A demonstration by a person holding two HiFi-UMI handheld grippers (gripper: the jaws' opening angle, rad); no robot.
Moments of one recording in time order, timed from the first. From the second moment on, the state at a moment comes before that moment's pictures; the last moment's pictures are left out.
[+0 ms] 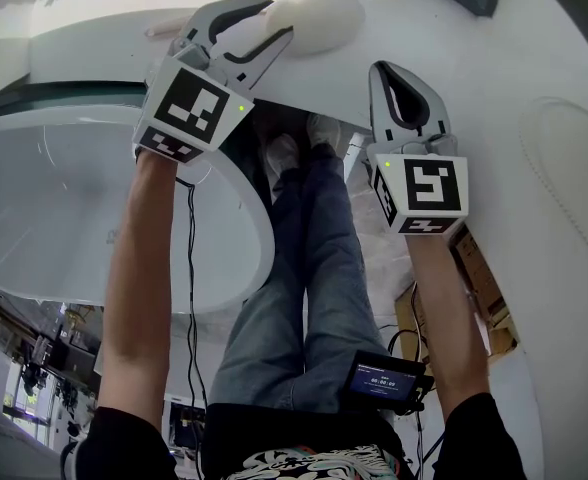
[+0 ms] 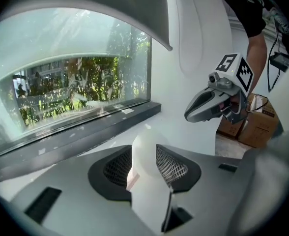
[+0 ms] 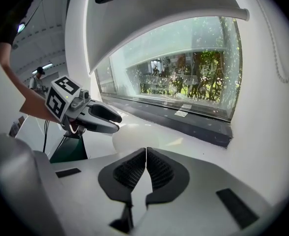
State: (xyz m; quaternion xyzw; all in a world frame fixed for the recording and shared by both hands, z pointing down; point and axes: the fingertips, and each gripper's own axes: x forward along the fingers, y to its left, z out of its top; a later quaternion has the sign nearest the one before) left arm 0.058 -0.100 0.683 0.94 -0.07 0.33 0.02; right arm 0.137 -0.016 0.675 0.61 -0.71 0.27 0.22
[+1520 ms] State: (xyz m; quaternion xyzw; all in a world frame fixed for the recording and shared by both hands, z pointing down) left arm -0.065 -0.079 0.493 0.90 -0.38 0.17 0.12; right arm 0.105 -0.016 0.510 0.56 -0.78 0.16 0.22
